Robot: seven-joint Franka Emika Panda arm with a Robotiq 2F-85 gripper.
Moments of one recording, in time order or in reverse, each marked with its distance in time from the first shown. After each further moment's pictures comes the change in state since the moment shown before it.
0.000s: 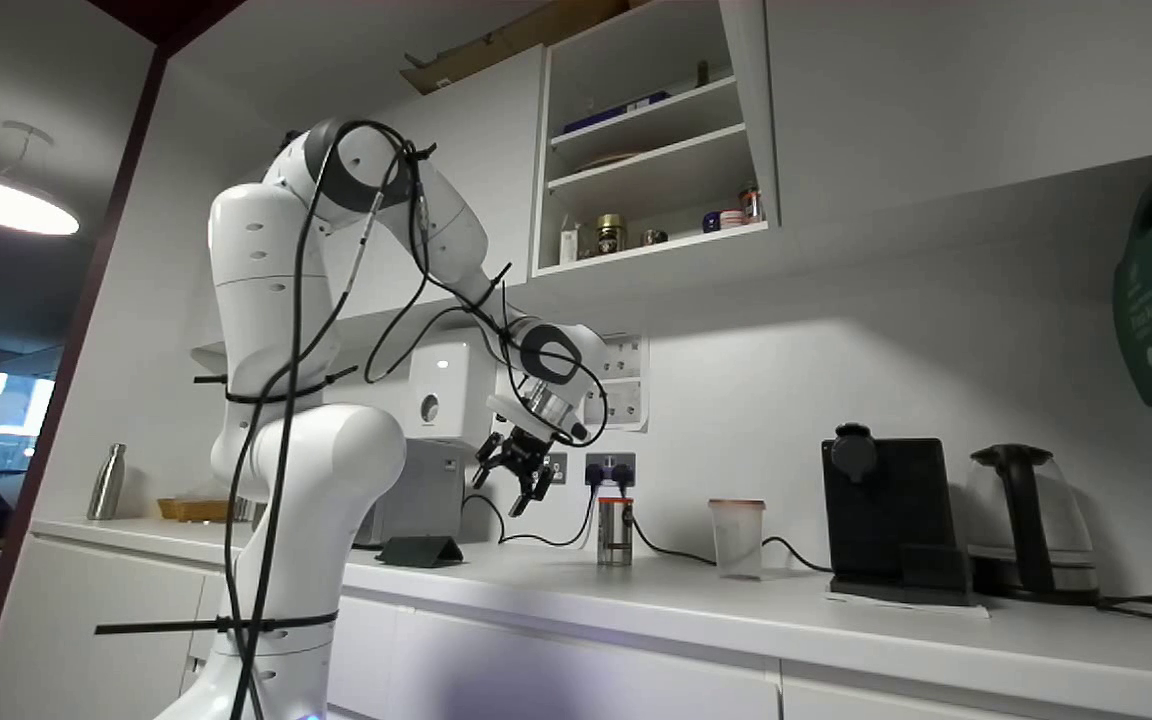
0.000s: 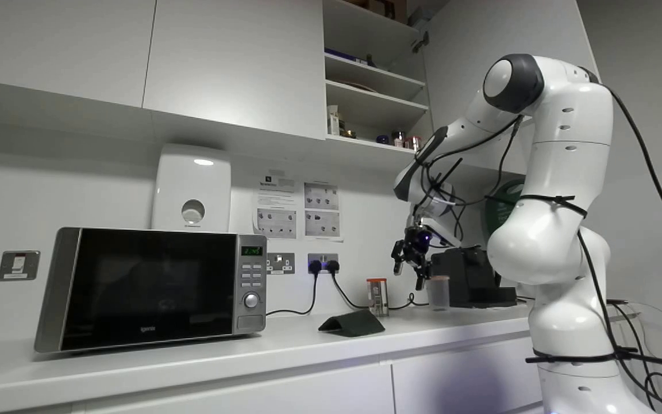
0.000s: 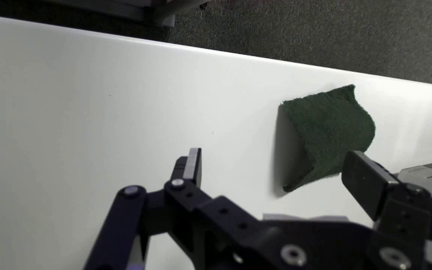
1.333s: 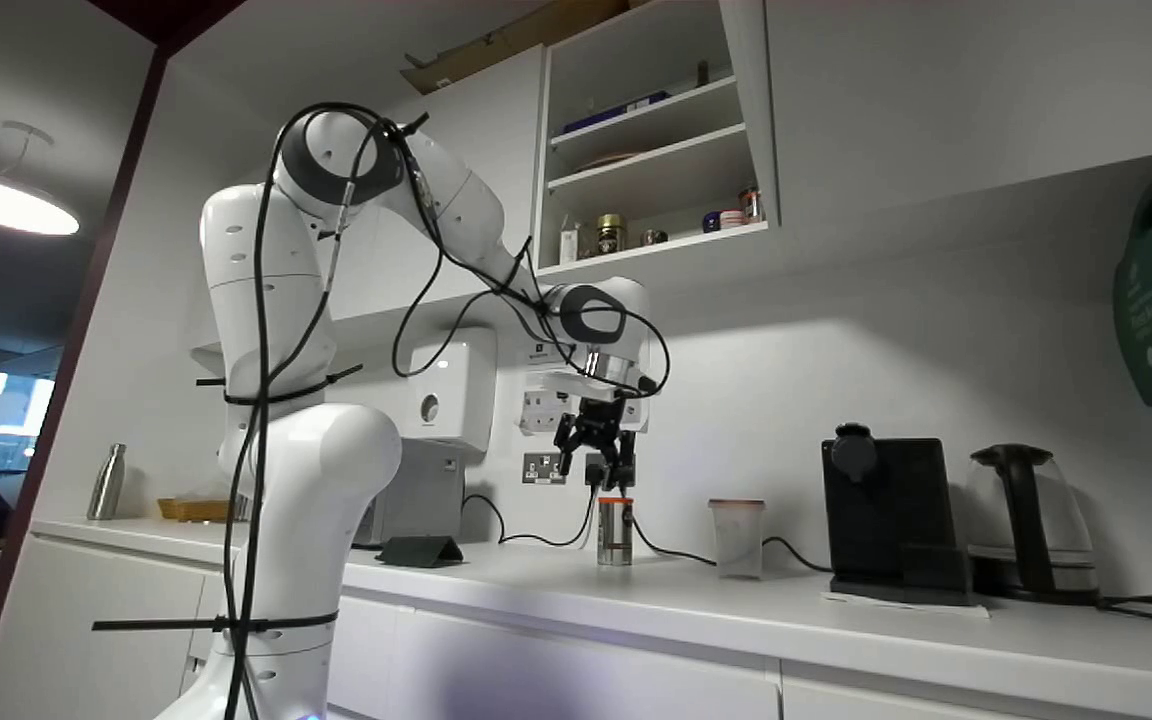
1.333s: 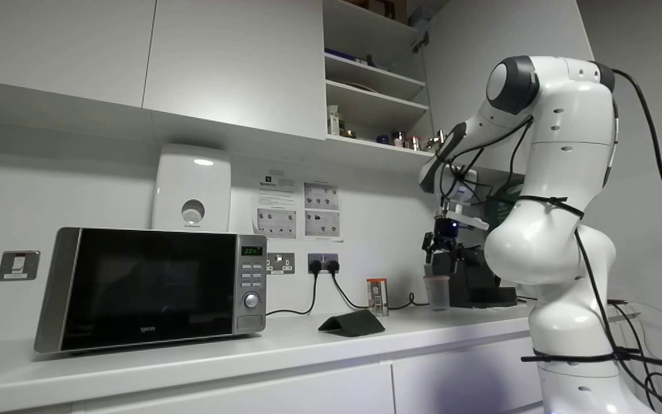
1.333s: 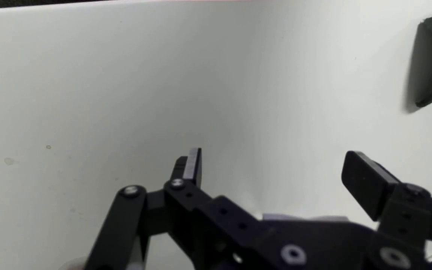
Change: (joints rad) arm -0.094 -0.014 -0.139 0.109 -0.238 0.115 0.084
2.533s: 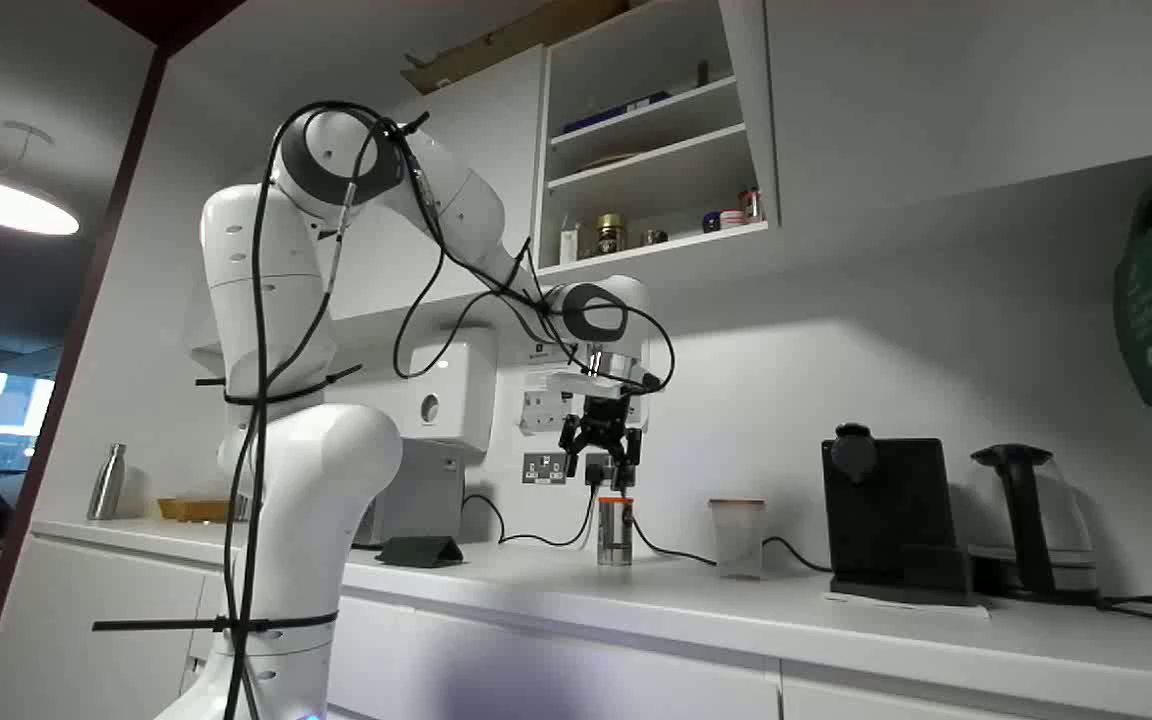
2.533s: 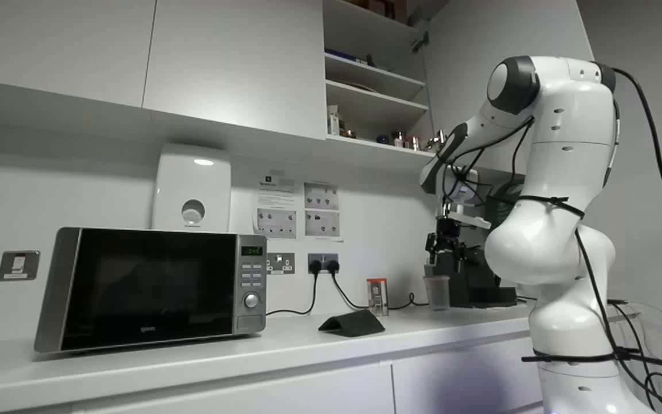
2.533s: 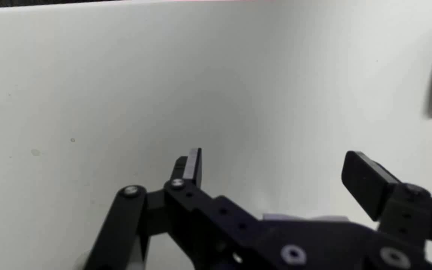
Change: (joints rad) arm 0.012 -0.001 -0.018 0.003 -0.056 0.016 -0.001
